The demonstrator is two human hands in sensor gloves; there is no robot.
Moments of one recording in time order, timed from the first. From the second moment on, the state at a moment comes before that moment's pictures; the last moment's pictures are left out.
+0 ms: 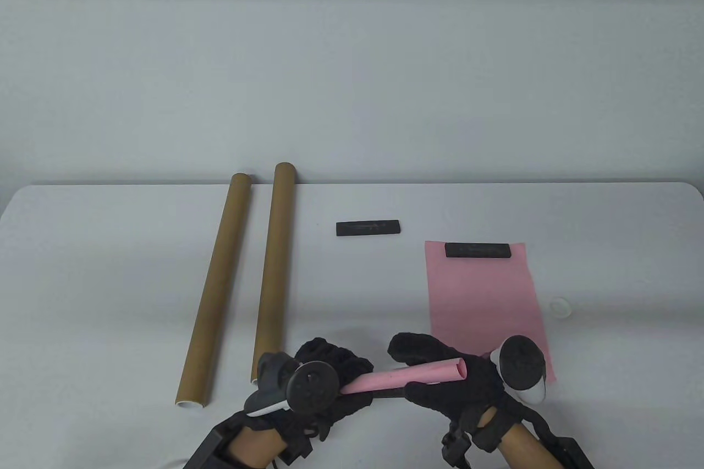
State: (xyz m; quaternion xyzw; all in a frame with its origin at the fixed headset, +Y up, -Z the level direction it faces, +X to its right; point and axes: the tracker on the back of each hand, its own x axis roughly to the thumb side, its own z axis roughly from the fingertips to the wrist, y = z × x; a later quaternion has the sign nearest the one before) left_hand -0.094 -0.689 -0.282 0.00 -0.33 0.15 0.93; right_hand 0.165 -0.690 -0.295 0.33 0.04 0.73 0.60
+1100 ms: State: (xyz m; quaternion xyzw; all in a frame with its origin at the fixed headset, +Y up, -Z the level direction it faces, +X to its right) left_hand -0.182 -0.695 -0.342 -0.06 0.02 0.09 0.99; right_hand 0.195 -0.677 -0.307 0.28 -0.01 0.92 0.26
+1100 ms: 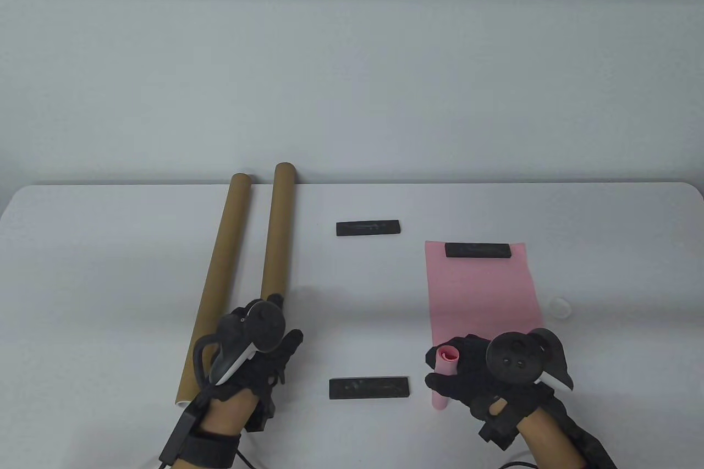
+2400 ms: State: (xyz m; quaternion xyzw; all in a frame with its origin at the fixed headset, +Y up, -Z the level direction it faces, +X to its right) left_hand -0.159 -0.722 -0.439 -0.26 0.24 0.00 0.94; right_hand 0.207 -0.667 -0.303 0.26 -0.06 0.92 0.29
